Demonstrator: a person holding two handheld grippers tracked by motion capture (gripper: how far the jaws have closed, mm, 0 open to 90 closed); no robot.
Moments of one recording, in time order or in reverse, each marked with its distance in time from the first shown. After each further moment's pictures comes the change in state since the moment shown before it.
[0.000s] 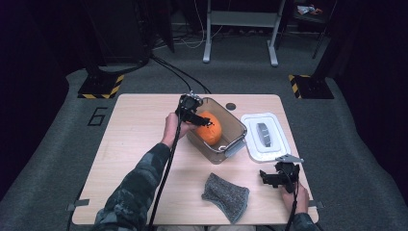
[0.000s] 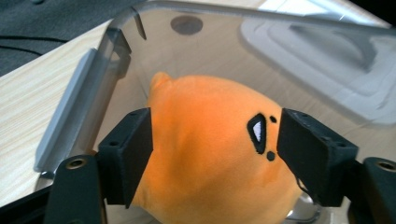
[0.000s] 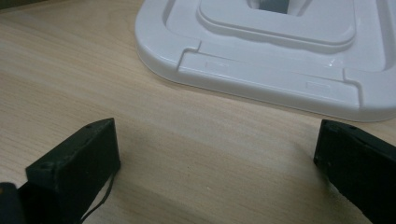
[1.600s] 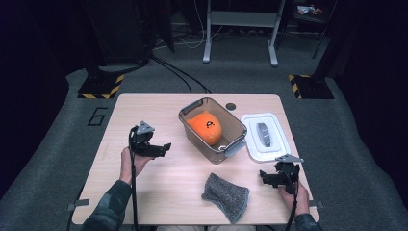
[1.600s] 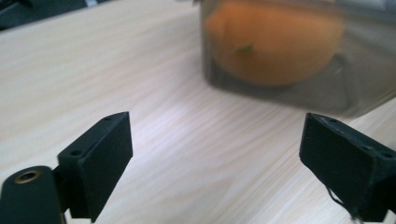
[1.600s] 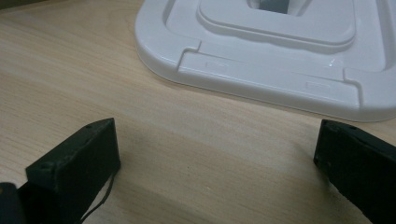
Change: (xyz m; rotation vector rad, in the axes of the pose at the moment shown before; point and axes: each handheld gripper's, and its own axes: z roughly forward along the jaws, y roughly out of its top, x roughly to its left) left arm 0.029 -0.157 -0.084 -0.117 0.117 -0.084; right arm 0.000 0.000 0.000 0.000 0.000 -0.001
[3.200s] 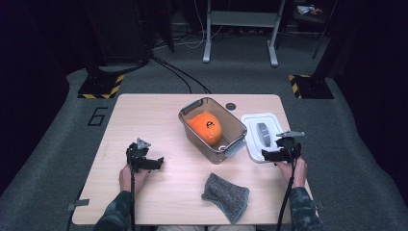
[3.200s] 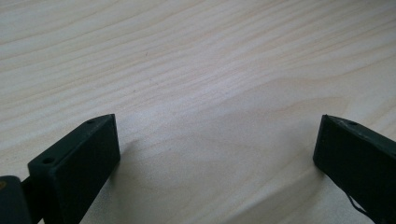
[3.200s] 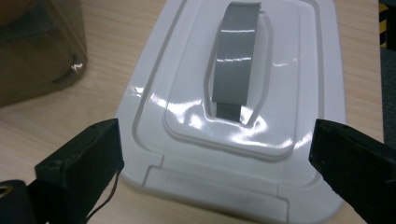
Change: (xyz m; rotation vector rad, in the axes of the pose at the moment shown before) left arm 0.023 -0.073 0.047 0.094 0.133 -0.075; right arm -0.019 0.079 0.000 0.036 -0.027 0.030
